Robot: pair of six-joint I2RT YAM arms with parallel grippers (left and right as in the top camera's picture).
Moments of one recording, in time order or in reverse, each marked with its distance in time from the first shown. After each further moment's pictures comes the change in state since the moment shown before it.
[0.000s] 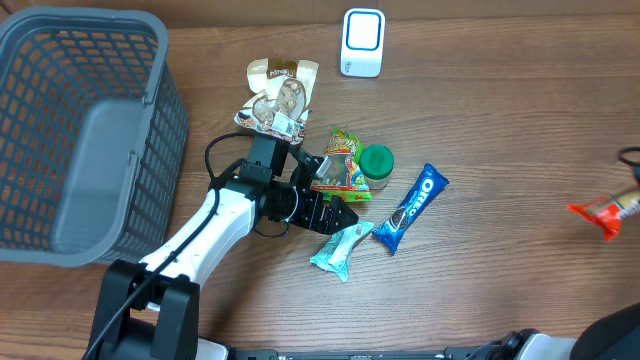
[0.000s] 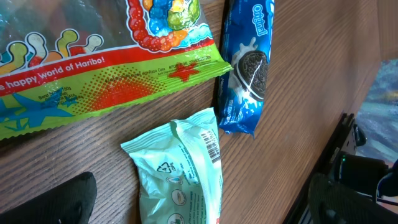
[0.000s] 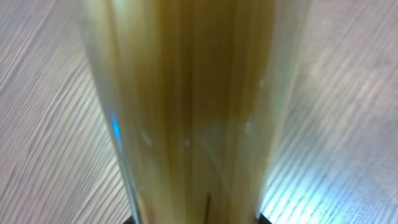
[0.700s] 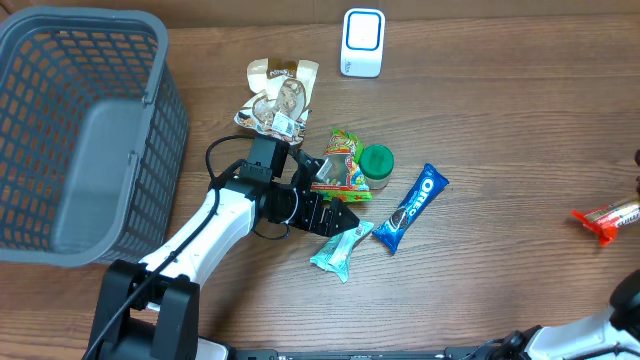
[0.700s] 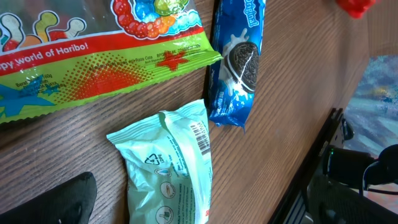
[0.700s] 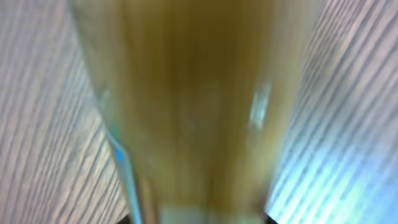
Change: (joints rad) left arm 0.000 0.000 0.000 -0.027 0.033 -0.001; right arm -0.087 0.310 0.000 0.171 -0.039 0.020
